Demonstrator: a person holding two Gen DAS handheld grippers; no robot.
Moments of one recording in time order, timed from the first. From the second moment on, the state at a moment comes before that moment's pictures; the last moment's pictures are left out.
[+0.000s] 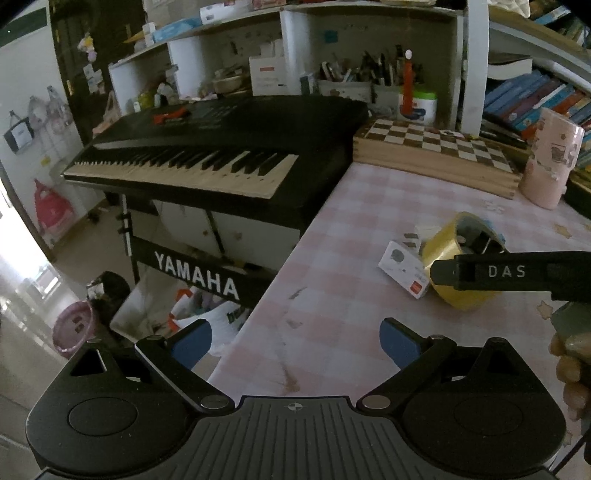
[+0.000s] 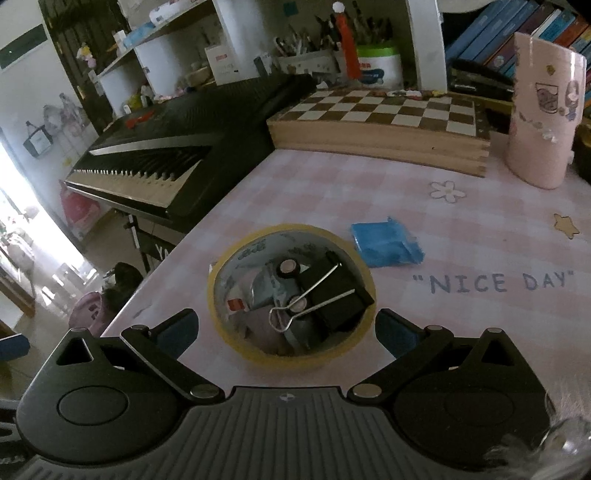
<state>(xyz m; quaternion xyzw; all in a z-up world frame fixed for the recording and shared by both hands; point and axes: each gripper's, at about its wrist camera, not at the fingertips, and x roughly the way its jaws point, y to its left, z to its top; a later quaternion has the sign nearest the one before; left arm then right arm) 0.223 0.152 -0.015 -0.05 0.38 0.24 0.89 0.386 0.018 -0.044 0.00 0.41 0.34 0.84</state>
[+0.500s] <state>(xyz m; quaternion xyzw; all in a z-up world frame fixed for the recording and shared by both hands) 0.242 0.149 -0.016 -0.04 0.38 0.24 0.89 0.384 0.006 -0.029 -0.01 0.38 0.36 0.85</state>
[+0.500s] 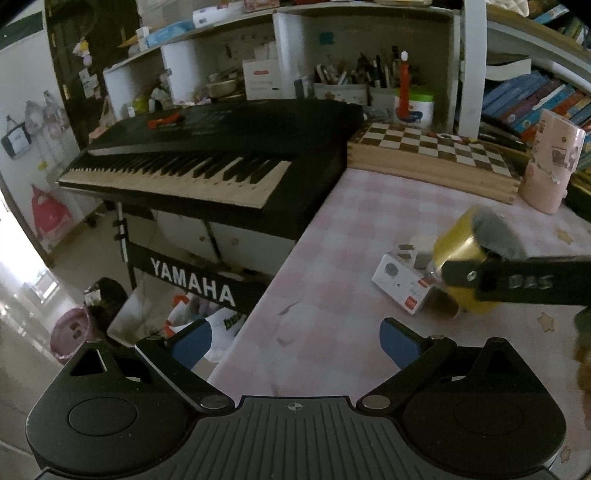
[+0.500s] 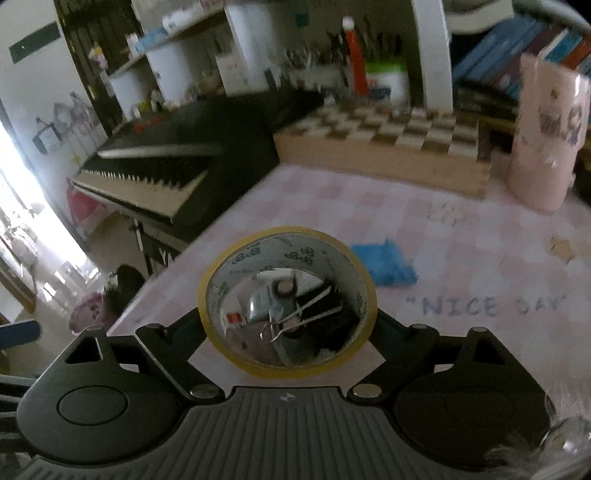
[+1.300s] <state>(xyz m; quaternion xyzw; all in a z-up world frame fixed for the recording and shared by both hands) 0.291 0.116 -0.039 -0.04 0.40 0.16 0.90 0.369 -0.078 0.000 0.01 0.36 0.26 0.90</state>
